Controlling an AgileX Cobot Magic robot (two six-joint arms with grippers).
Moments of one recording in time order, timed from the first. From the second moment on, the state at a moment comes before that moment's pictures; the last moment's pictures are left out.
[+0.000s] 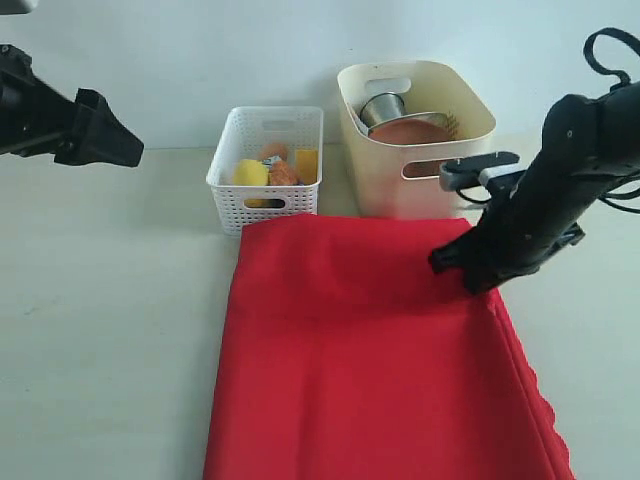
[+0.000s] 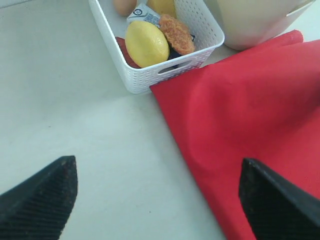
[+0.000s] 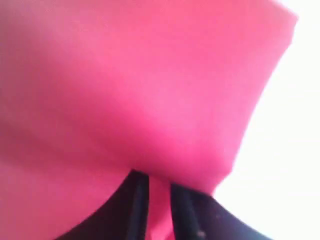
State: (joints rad) left arm -0.17 1.46 -1.11 -0.55 0.69 0.60; right arm 0.24 1.92 -1.11 0.18 0.59 -0.19
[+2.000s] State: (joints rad) left arm -0.17 0.84 -0.86 -0.66 0.41 0.55; right arm 0.14 1.76 -0.90 0.48 0.55 -0.33
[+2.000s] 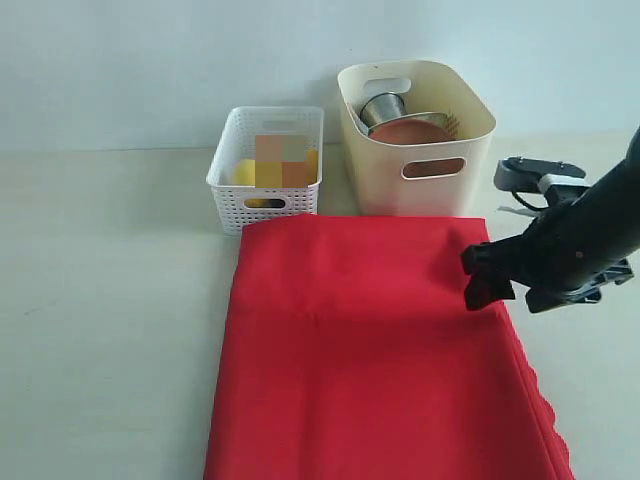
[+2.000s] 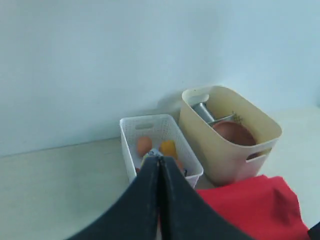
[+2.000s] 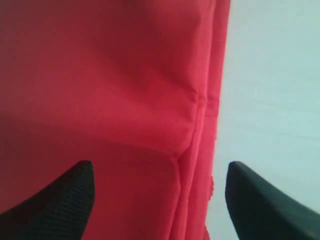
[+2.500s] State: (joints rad) left arm -0.17 0.77 -0.82 -0.73 0.29 0.55; right arm 0.14 1.91 -0.92 0.72 0.48 -0.59
